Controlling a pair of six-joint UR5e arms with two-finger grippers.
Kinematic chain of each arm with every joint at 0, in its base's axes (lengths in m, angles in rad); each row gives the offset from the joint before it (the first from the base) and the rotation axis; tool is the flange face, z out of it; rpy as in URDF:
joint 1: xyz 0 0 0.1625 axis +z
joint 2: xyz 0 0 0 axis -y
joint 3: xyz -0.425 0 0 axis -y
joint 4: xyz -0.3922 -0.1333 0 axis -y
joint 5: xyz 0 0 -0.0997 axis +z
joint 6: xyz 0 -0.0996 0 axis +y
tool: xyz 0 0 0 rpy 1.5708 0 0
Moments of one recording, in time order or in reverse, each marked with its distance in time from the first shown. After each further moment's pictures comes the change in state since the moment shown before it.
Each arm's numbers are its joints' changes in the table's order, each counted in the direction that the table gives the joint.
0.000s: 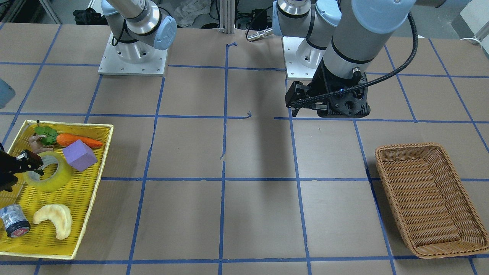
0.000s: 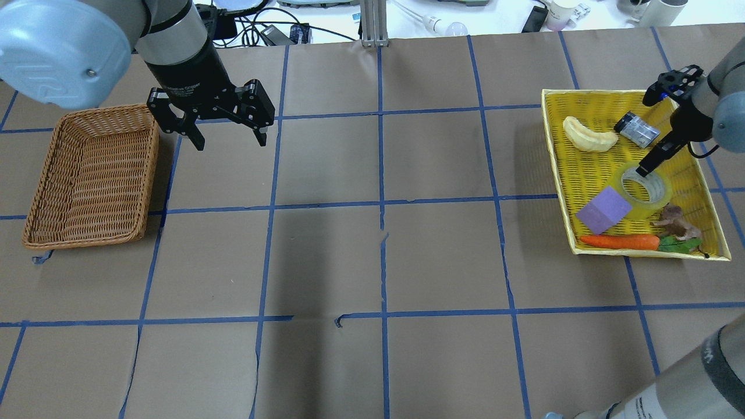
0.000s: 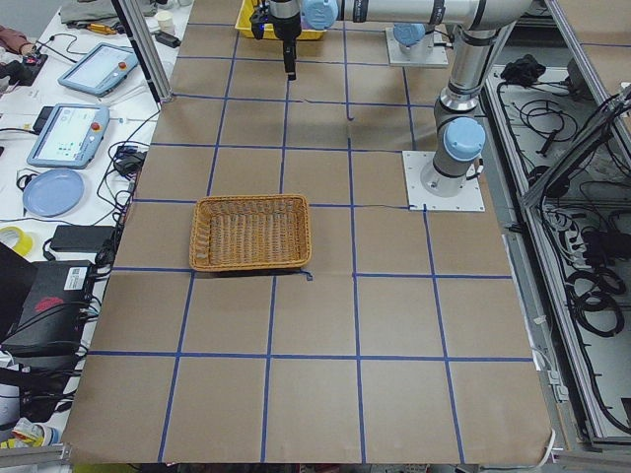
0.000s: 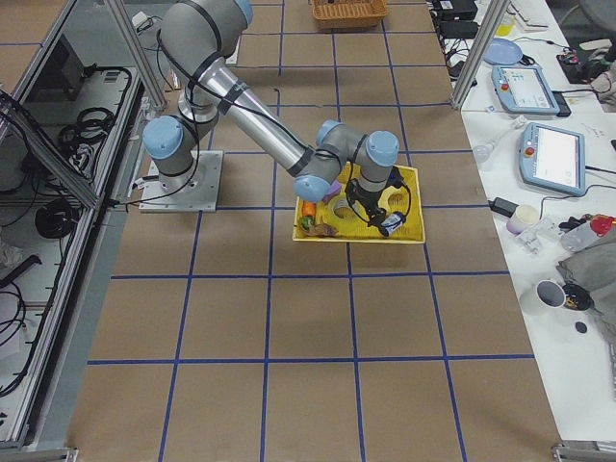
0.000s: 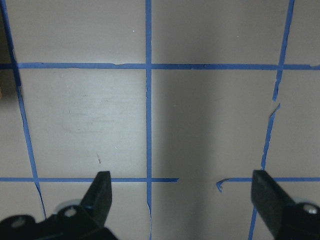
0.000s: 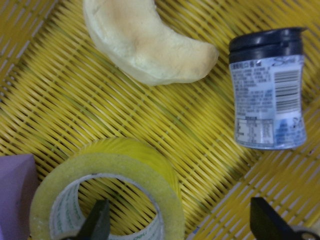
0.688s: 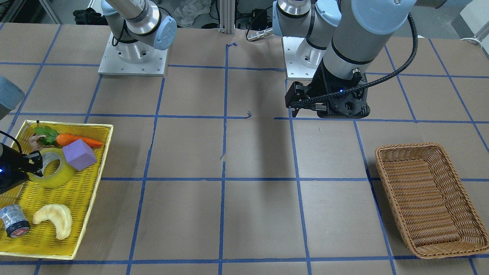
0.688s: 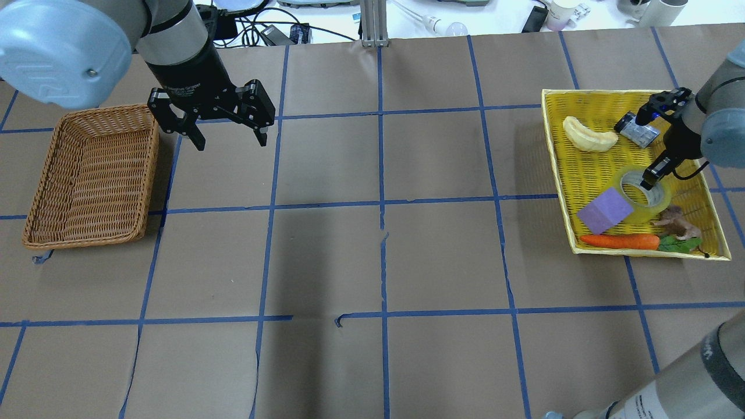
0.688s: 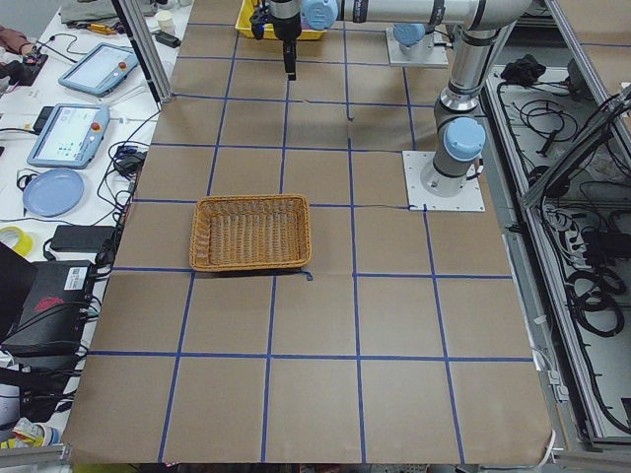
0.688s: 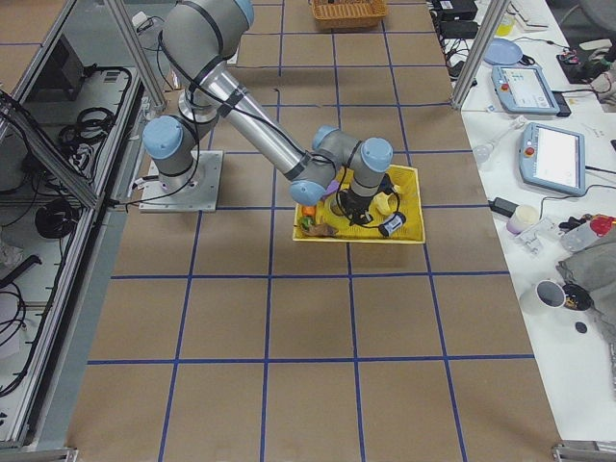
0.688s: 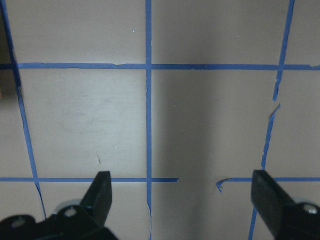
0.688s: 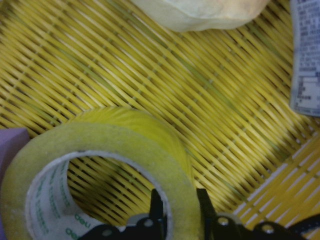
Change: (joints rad) left arm 0.000 -0.002 0.000 0.000 0.001 0.000; right arm -0.001 0.001 0.031 -0.010 0.041 -0.010
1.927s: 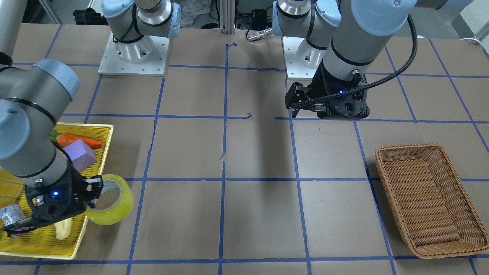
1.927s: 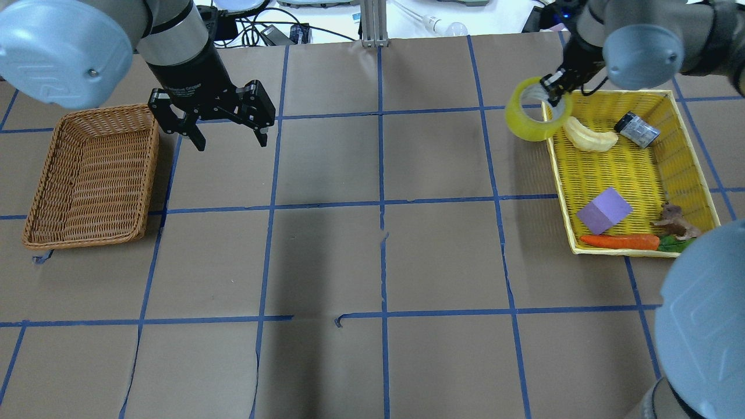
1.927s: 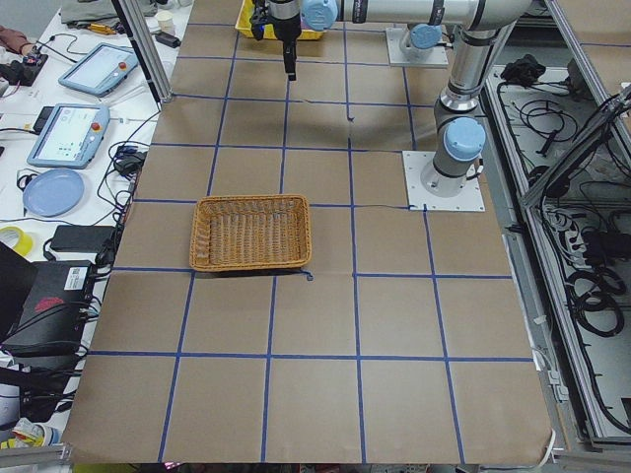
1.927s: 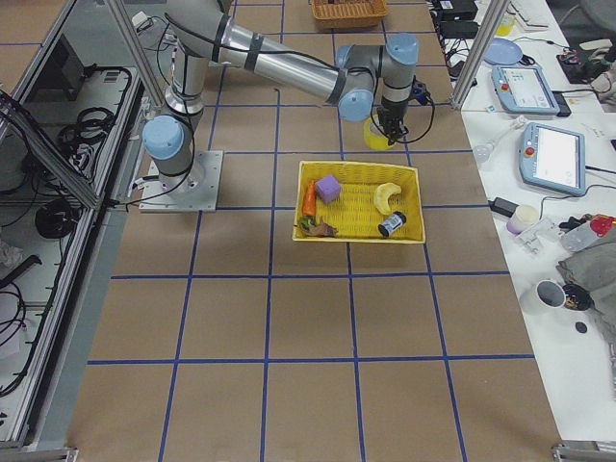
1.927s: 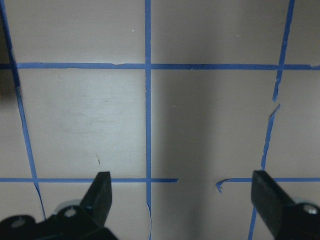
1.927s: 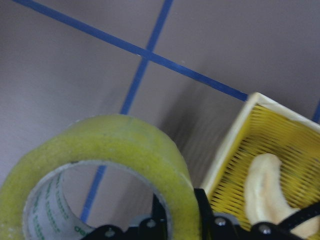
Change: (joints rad) left arm 0.000 -0.002 -0.001 0.000 -0.001 0.000; right arm 0.440 -0.011 -0.265 0.112 -0.056 -0.659
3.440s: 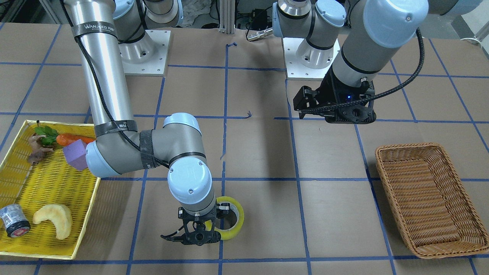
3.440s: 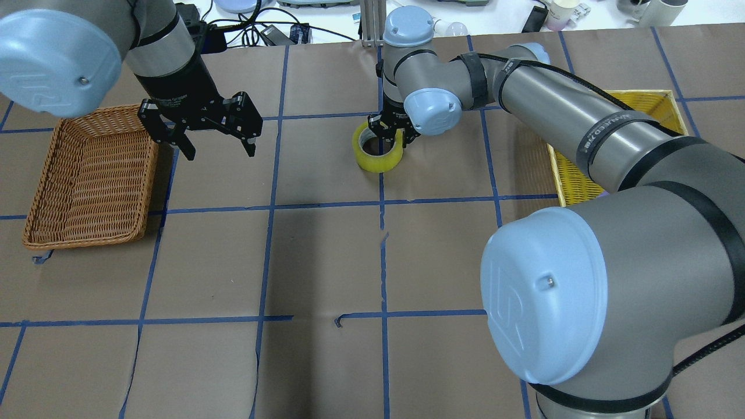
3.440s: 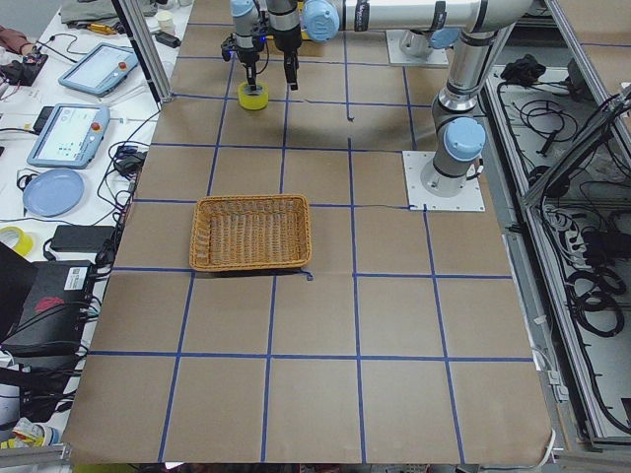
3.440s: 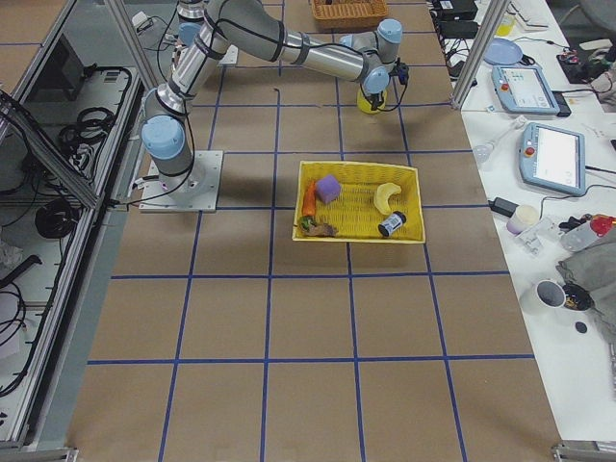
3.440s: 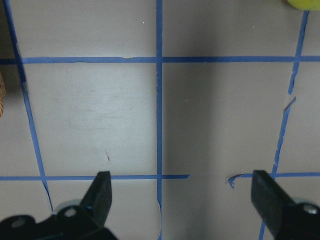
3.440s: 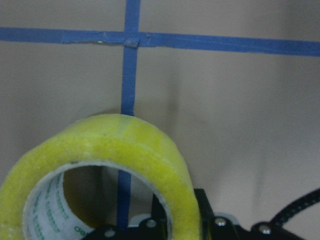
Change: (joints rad) left arm 0.041 0.008 -0.040 0.000 0.001 -0.055; right arm 0.332 0.308 -0.198 -0.030 -0.047 -0.655
